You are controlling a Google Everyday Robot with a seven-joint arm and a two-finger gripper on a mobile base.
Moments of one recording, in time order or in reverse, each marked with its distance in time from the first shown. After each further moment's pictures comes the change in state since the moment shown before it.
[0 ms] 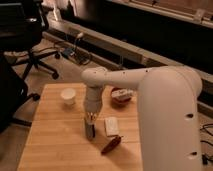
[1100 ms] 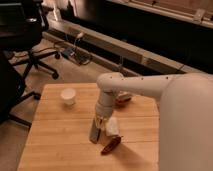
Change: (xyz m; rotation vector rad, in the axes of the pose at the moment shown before) arm 0.006 -0.058 0.010 -0.103 -0.011 0.079
